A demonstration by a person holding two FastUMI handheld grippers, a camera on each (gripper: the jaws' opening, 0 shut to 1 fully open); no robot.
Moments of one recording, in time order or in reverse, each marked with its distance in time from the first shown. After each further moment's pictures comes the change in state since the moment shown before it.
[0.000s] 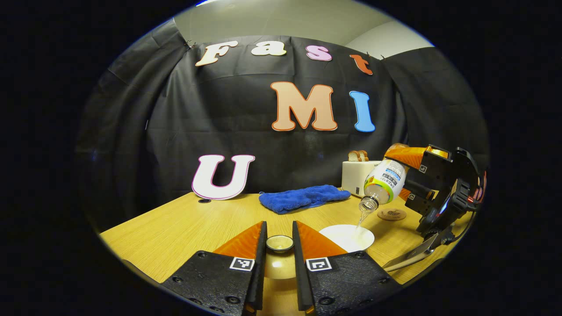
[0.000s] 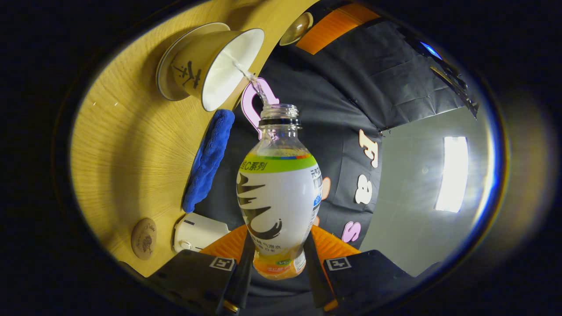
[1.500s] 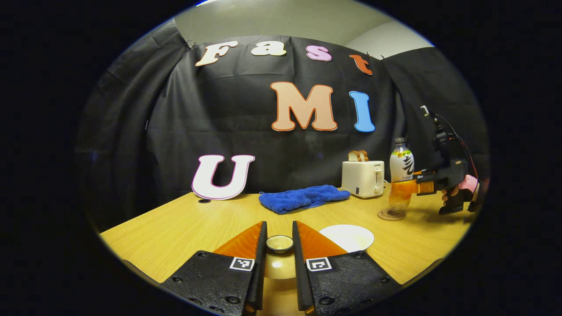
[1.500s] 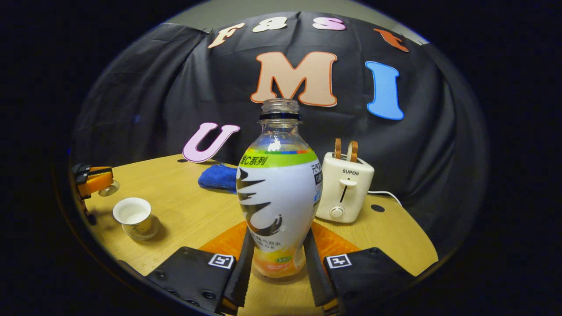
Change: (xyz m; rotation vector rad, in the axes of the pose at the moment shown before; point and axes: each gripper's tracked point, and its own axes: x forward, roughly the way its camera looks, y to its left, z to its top) left arm 0.000 0.000 0.001 0.000 0.000 0.000; right arm -0.007 0.111 -0.103 1.804 0.476 0.505
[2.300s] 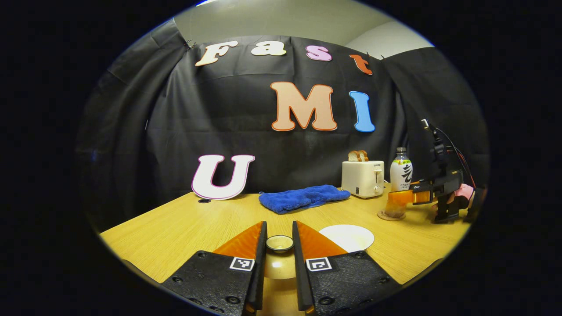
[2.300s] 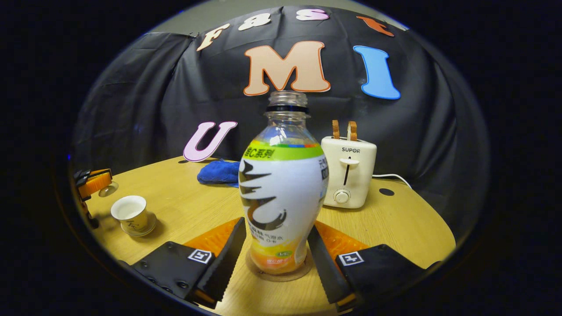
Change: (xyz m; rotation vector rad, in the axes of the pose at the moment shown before) left arm 0.000 0.000 0.000 -0.001 0.000 -0.001; right arm 0.008 -0.002 -0.030 0.070 0.028 0.037
